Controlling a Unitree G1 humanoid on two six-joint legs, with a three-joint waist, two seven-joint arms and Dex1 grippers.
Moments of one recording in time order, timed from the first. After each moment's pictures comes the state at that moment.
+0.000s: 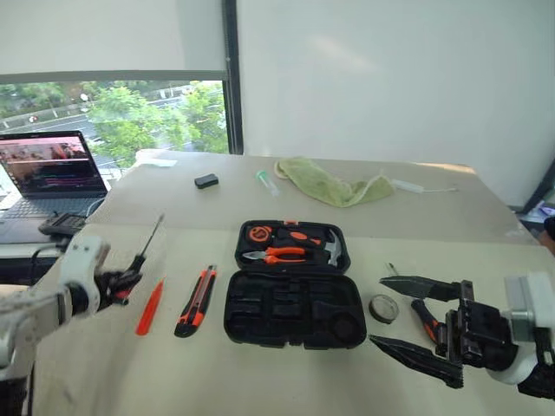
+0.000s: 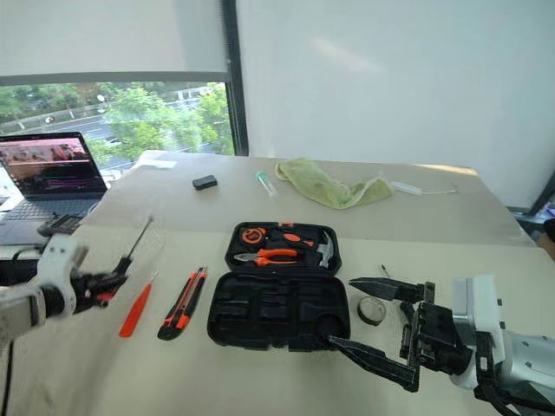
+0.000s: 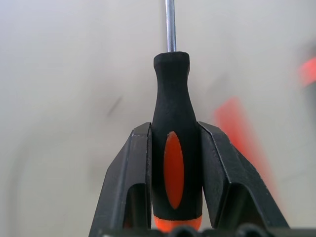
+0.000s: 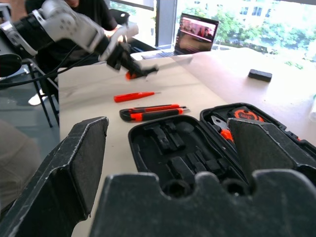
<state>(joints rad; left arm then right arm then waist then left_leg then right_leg) -0.23 0.91 0.42 -0.21 -0.63 1.00 -0.63 0.34 -0.83 -0.53 -0.82 1.00 0.38 0.90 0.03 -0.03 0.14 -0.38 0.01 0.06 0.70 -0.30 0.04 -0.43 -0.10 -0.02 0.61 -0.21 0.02</state>
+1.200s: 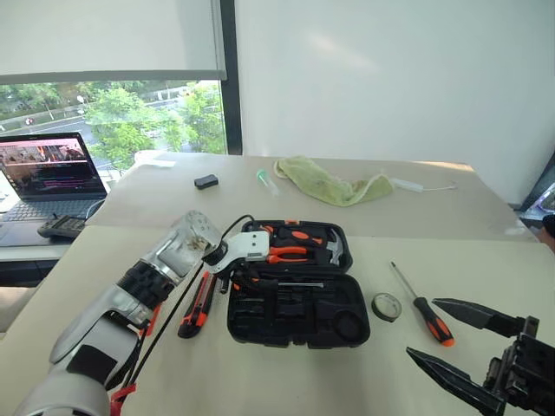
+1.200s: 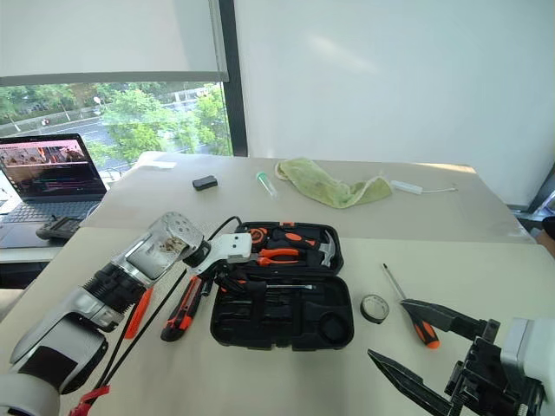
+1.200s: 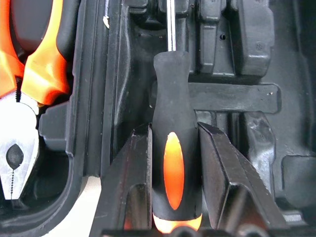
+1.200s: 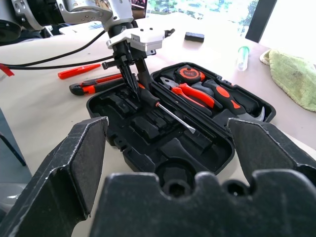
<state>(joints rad) -0.96 0.61 -0.58 0.30 0.02 0.54 -1.38 0.73 -0.69 -0.85 -0.94 0.99 0.35 0.85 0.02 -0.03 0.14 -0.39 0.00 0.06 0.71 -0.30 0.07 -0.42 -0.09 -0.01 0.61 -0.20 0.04</state>
